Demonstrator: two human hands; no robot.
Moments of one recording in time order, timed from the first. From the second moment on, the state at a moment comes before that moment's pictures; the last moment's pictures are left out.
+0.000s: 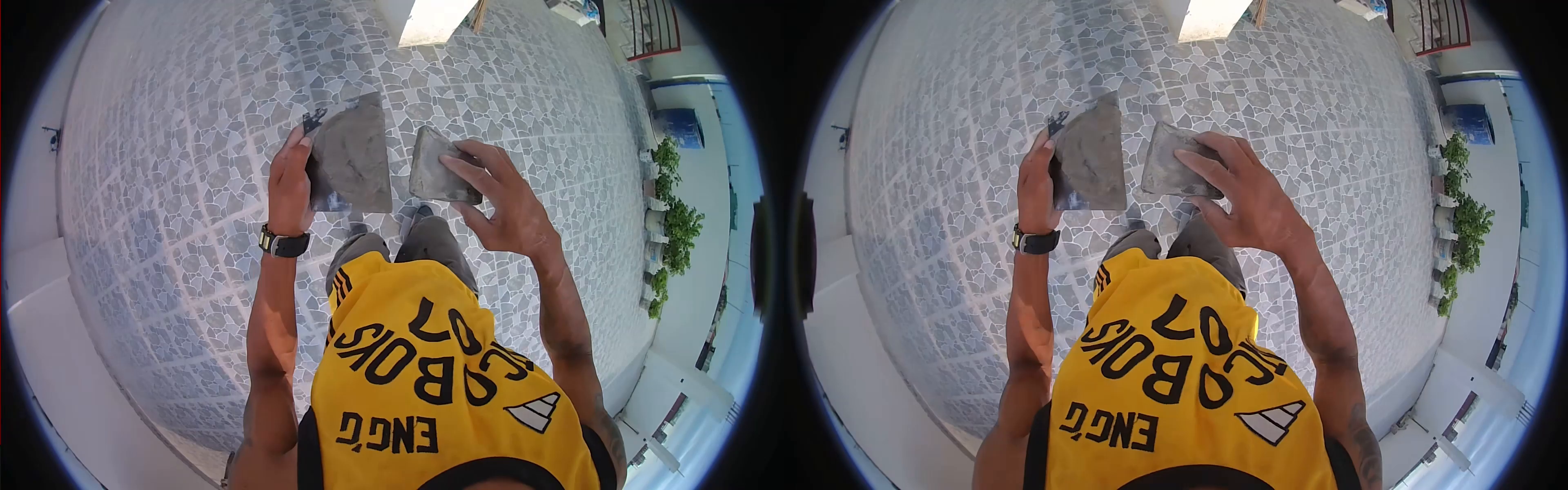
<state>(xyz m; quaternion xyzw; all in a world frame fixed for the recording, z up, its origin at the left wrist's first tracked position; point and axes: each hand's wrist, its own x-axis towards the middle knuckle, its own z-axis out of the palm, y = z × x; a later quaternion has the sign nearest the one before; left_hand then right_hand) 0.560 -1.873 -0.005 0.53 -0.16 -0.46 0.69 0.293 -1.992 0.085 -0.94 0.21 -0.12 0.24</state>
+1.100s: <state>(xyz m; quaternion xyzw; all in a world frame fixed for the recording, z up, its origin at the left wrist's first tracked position) 0.437 -2.179 -0.166 0.48 0.11 -0.18 0.85 0.412 -2.516 -0.121 -0.64 0.01 0.39 0.66</state>
